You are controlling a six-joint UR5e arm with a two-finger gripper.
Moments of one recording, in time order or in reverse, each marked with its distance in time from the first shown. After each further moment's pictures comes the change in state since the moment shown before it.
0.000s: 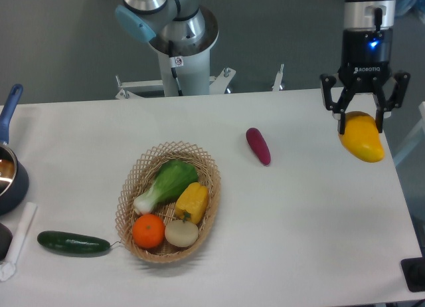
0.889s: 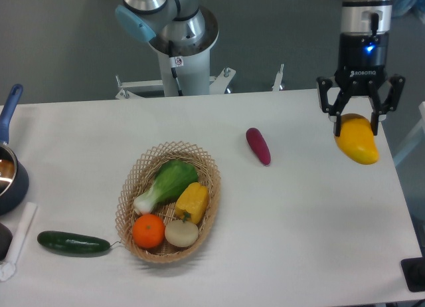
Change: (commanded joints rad) arm -0.020 -0.006 -0.044 0.003 0.002 -0.002
